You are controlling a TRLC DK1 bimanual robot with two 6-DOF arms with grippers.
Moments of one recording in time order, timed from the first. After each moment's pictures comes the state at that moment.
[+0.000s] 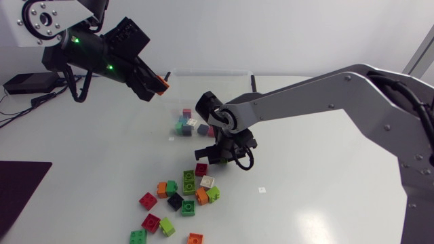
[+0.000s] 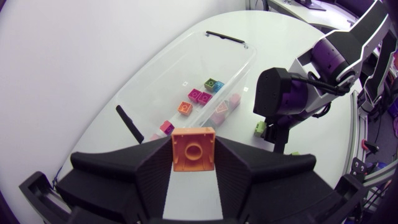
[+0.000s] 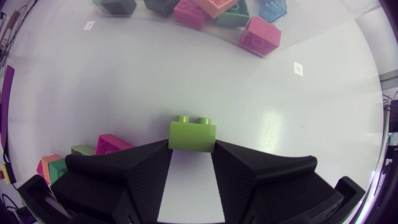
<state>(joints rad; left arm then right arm) -0.27 1.58 1.42 -0.65 0.29 0.62 0.70 2.13 1.41 -0.61 0.13 0.45</state>
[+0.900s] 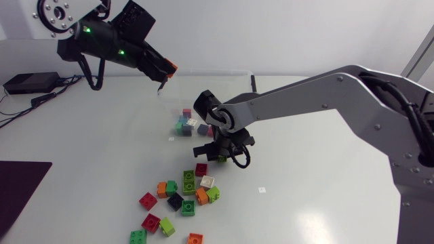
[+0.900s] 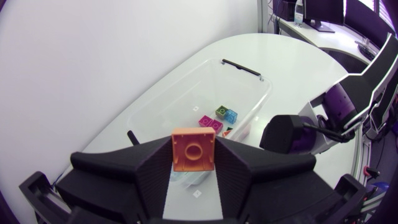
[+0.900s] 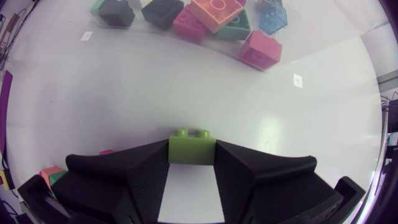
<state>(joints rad) -0.28 1.66 1.50 -0.52 0.30 0.50 0.70 2.15 1.44 -0.57 0.16 0.45</state>
